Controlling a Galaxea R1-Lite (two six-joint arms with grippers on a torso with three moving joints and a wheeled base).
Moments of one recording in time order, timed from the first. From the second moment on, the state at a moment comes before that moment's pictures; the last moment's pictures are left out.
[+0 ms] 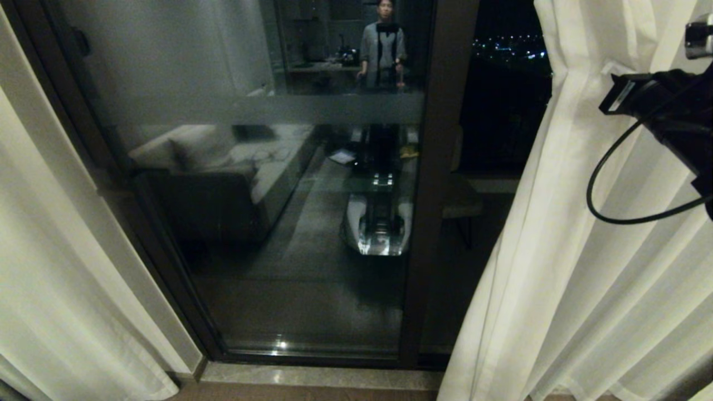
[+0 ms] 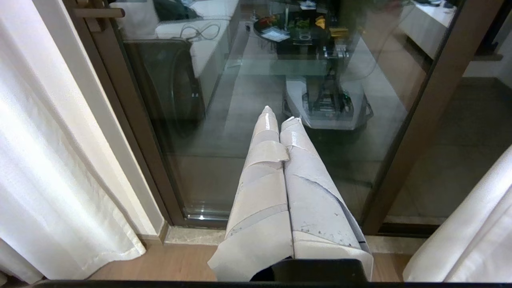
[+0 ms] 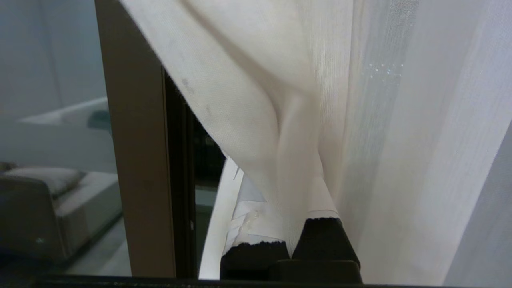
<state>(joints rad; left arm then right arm) 0.00 0.00 0.00 0.00 0.01 0.01 -0.04 1.76 -1.14 -1.05 0.08 -0.02</state>
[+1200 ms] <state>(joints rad) 0.00 0.00 0.00 0.00 0.01 0.01 -0.04 1.75 -1.07 -1.10 0.08 -0.01</state>
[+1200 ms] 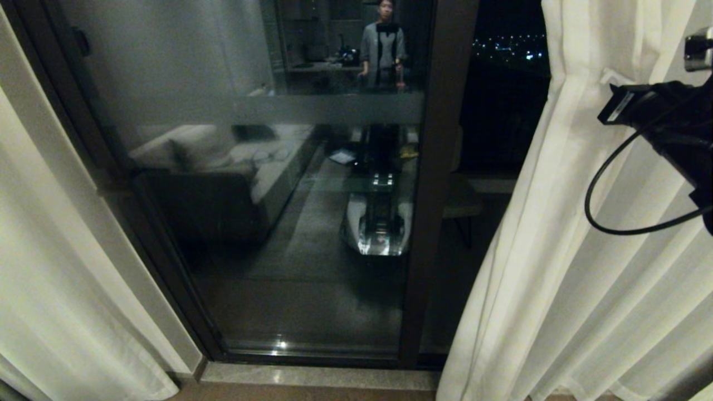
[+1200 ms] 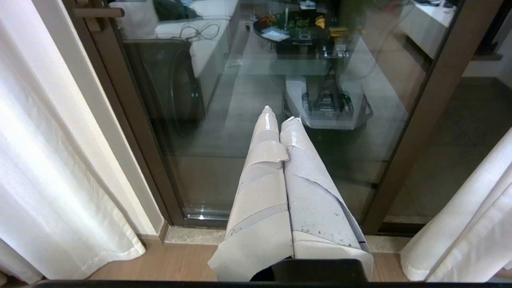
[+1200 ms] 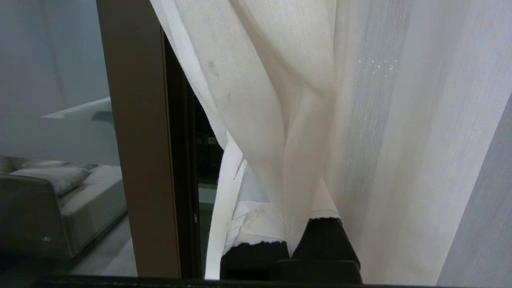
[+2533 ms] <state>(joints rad) 0.00 0.00 0.00 0.00 0.01 0.01 -0.04 1.76 -1.07 -1.10 0.08 -0.01</state>
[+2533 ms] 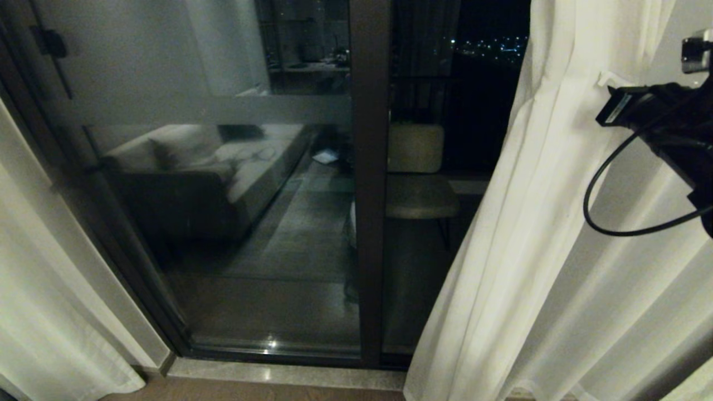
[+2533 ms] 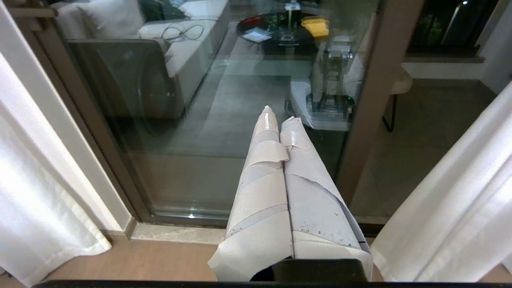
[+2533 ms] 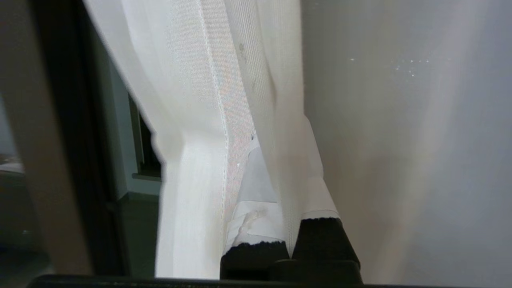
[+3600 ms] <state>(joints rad) 0.00 0.00 0.00 0.00 0.01 0.00 -0.05 1.76 -1.07 -1.10 0.08 -0.01</state>
